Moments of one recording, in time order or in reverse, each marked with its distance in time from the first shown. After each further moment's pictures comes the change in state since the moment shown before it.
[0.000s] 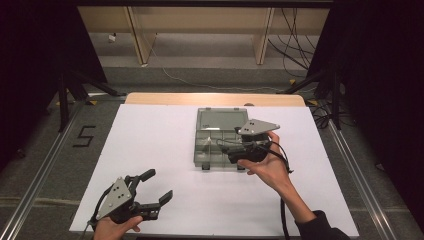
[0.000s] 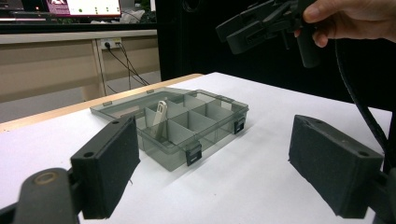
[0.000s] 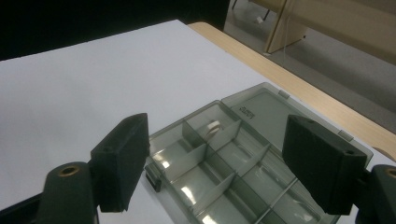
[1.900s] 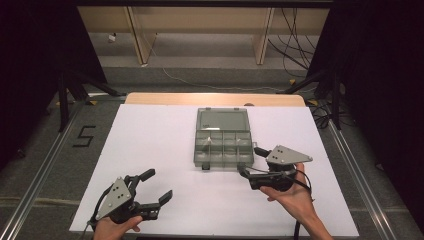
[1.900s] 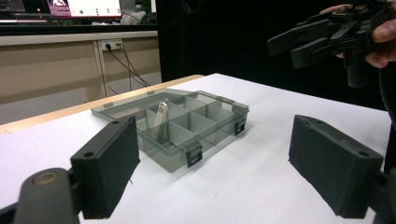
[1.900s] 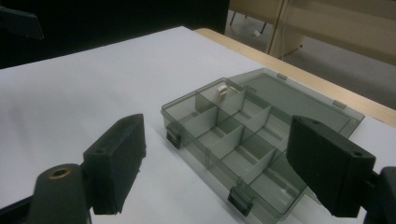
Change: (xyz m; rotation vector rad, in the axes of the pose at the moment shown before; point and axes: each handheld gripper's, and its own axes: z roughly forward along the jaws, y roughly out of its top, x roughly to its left) left arm 0.000 0.001 -0.001 -0.003 0.003 0.005; right arm 0.015 -0.058 -0.058 -0.089 0.005 0.060
